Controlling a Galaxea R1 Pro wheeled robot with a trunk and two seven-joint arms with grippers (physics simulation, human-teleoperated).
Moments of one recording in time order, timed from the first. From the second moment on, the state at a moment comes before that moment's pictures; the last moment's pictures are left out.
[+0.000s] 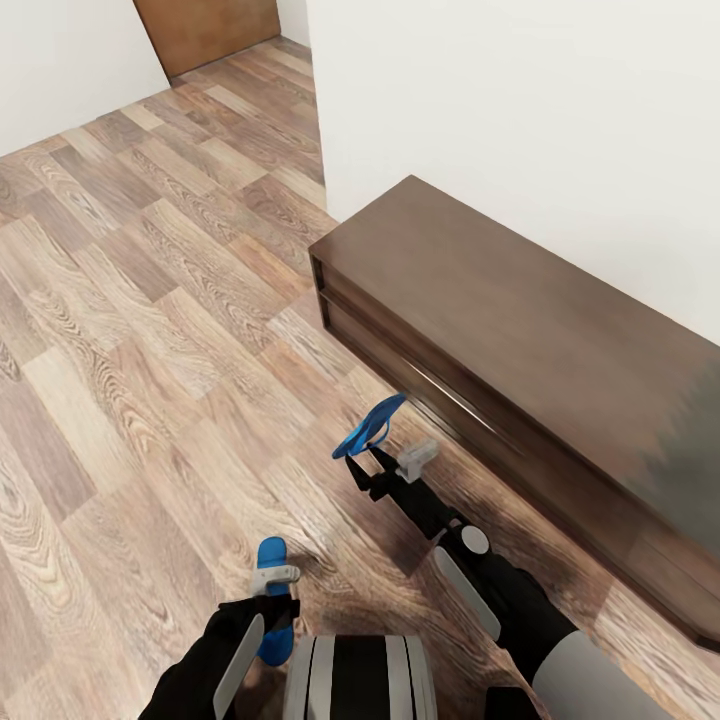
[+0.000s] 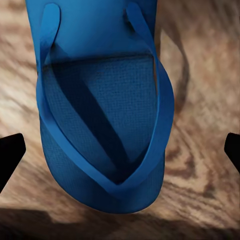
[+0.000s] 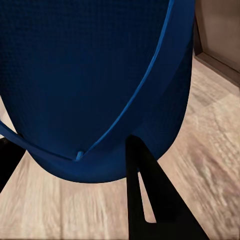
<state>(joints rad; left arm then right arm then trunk) -0.39 -0.09 -0.12 -0.87 0.23 0.56 0.22 -0.60 -0.05 0.54 -1.03 -0.41 -0.30 0.27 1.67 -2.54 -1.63</state>
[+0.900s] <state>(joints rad) -0.39 -0.08 -0.12 -0.87 0.23 0.49 0.22 -0.60 -0.05 0.54 -1.04 -0.41 -0.29 0.27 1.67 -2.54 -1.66</state>
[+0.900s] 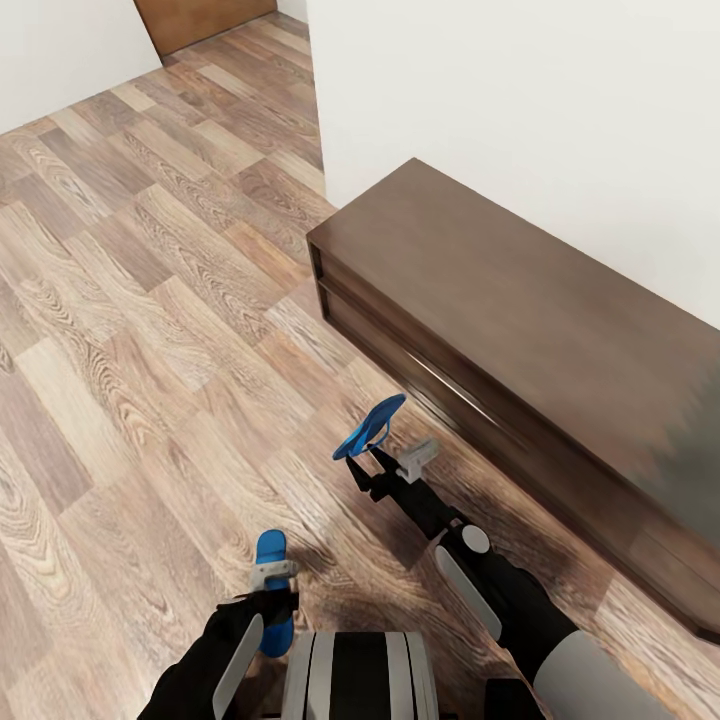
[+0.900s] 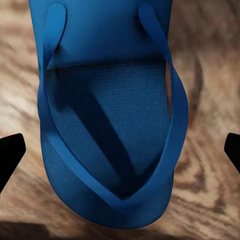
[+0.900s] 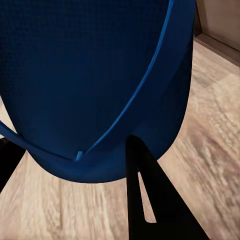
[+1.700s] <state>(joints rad) -0.39 -0.08 -0.12 -0.87 0.24 0.46 0.25 -0.60 -0.05 0.54 -1.04 -0.41 -0.29 0.27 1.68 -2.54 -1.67</state>
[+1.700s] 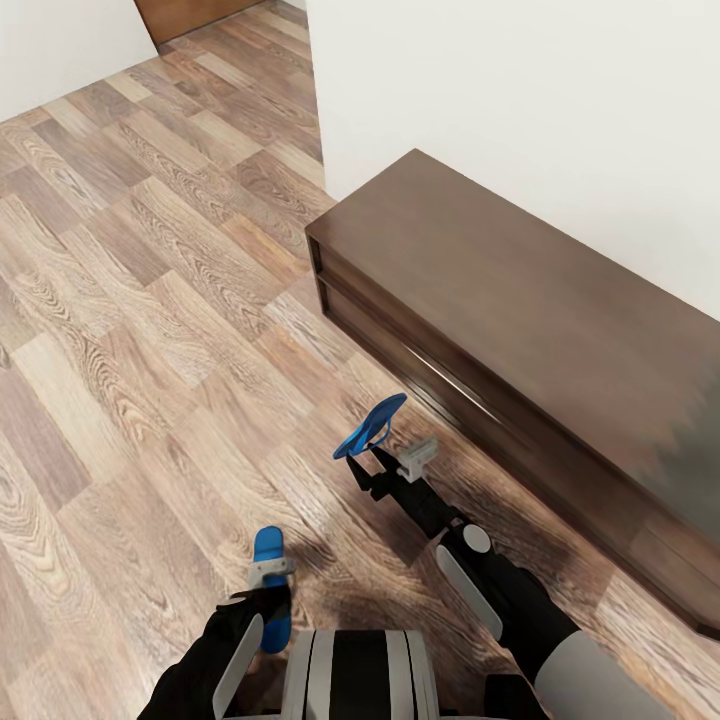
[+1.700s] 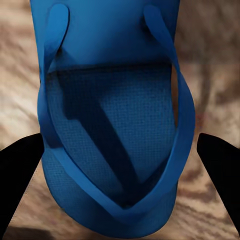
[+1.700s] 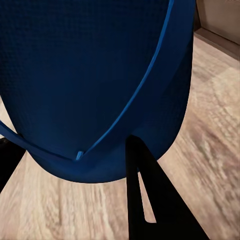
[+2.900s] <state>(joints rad) -0.39 -0.08 -0.12 -0.86 0.24 0.46 0.25 -0.60 -0.05 0.54 -1.04 -0.40 -0.29 0.27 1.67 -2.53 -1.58</state>
